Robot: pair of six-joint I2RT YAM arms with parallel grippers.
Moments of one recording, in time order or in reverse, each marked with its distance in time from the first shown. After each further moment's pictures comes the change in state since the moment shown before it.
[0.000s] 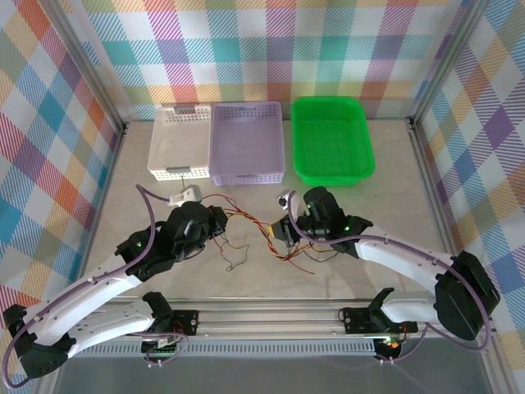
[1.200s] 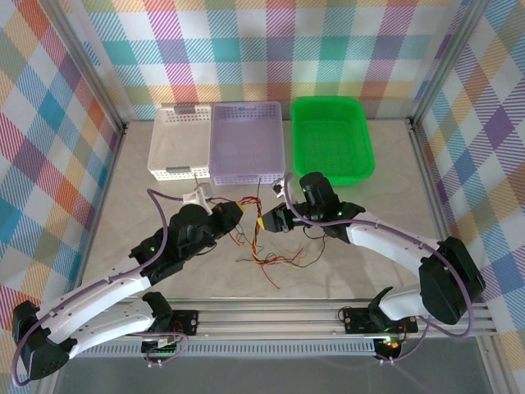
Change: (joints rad) left arm 0.014 -0.012 -0.205 0.484 0.163 -0.031; right arm -0.047 0.146 0.127 0.044 -0.202 0.074
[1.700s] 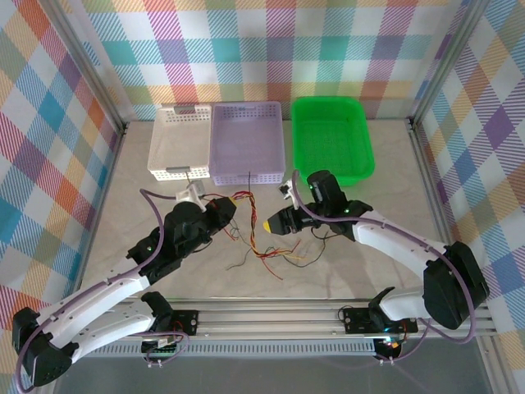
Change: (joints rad) left arm 0.067 -0.018 -0.018 0.024 0.002 0.014; right arm -0.055 -0.034 0.001 -0.110 -0.128 0.001
